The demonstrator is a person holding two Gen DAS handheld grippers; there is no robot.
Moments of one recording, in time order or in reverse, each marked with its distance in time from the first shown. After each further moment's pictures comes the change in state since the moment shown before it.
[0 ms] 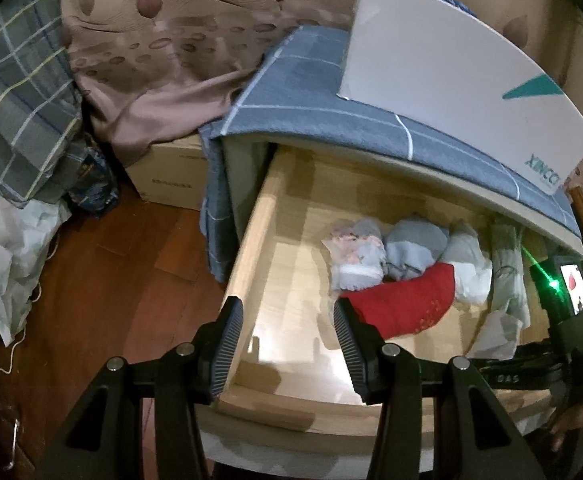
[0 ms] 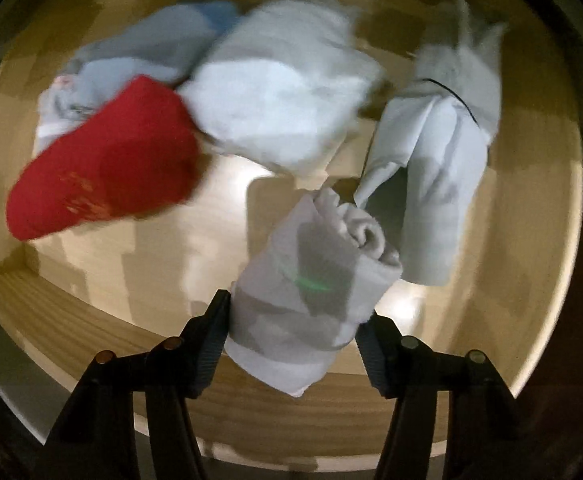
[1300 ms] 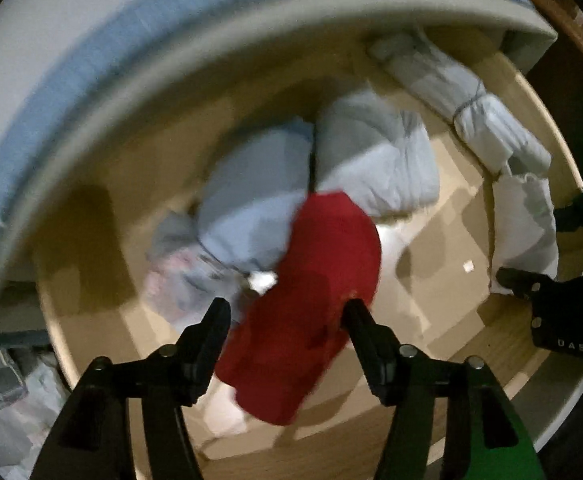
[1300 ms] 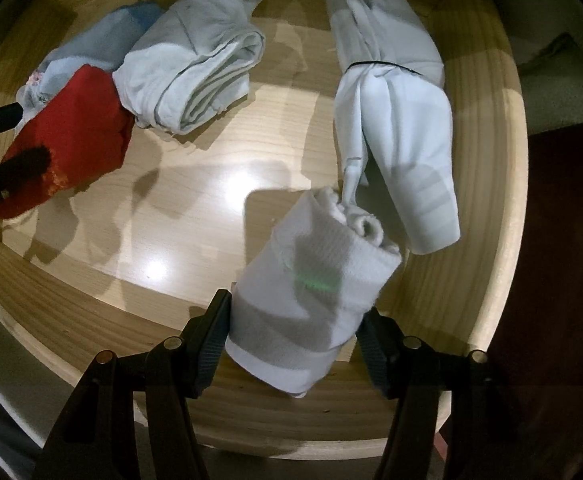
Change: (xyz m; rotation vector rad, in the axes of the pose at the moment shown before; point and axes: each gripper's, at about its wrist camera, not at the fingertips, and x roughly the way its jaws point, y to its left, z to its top) left arm 0.110 -0.142 0.007 0.695 0.372 -0.062; right arm 0.000 -0.043 -0.026 -0.004 -0.039 -0.026
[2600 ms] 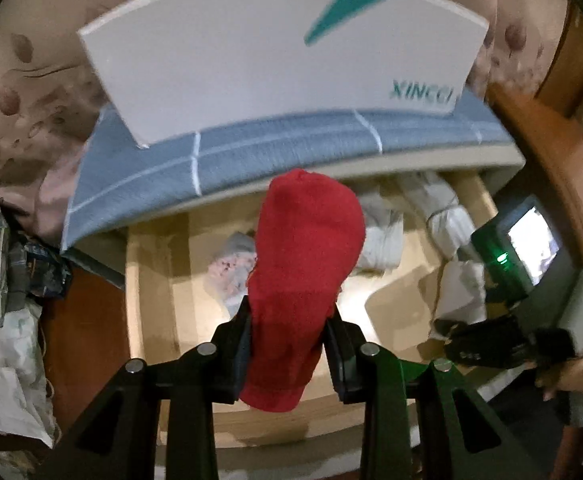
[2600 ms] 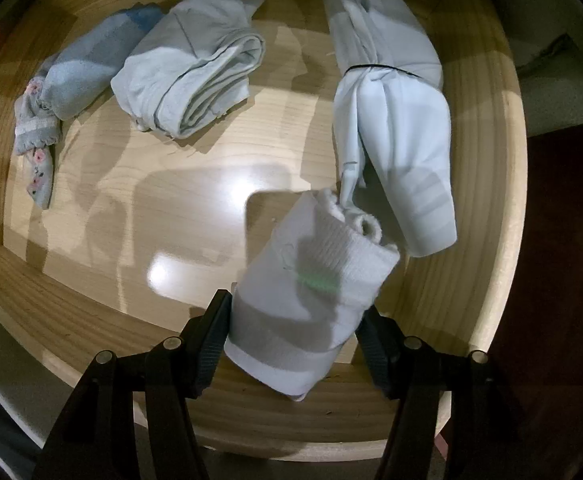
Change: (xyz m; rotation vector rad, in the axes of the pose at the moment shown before) left arm -0.125 0.025 -0.058 -0.294 -0.308 0.004; right arm -0.014 -0.005 0.002 0.004 -0.008 0.008
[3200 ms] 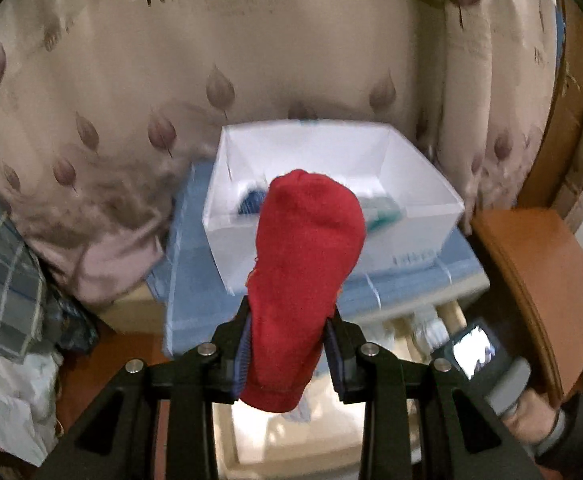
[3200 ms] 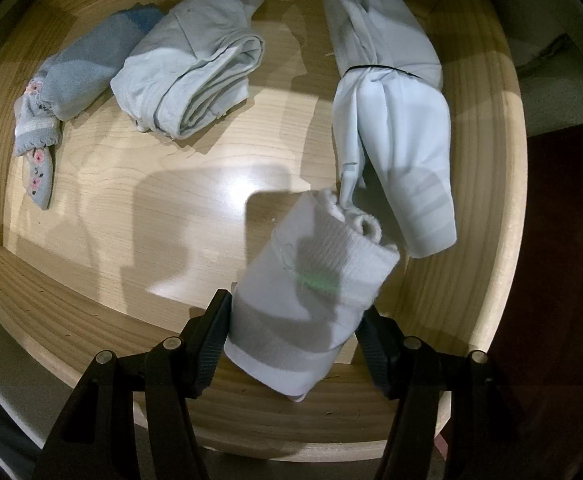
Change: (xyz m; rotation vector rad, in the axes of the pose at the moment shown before) left arm -0.123 0.034 0.057 -0.039 -0.334 0.036; right arm 0.000 -0.001 0.000 0.002 0.000 -0.001
